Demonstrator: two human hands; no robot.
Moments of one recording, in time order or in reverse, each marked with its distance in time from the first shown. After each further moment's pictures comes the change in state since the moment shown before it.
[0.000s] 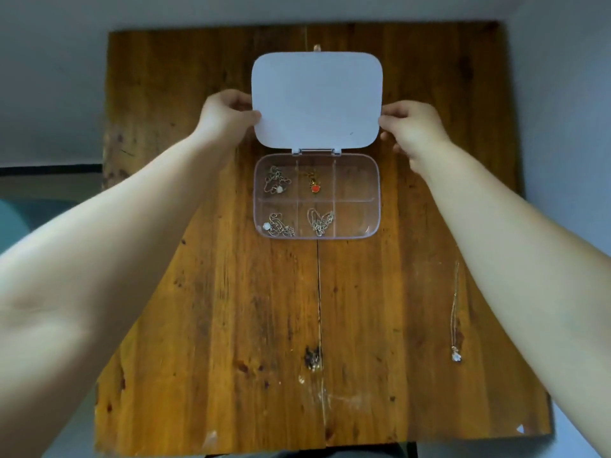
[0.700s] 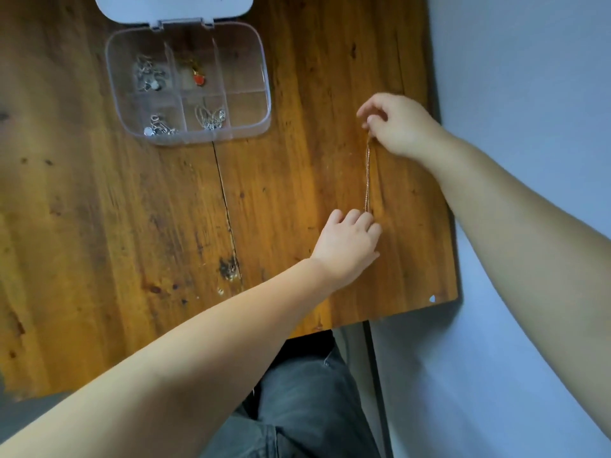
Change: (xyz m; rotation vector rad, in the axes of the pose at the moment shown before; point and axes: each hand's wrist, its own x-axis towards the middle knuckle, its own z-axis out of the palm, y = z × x) left_hand -0.293 -0.067 0.250 0.726 -0.571 0.889; right_hand -0.104 0.134 -0.108 -0.532 -0.208 -0.101
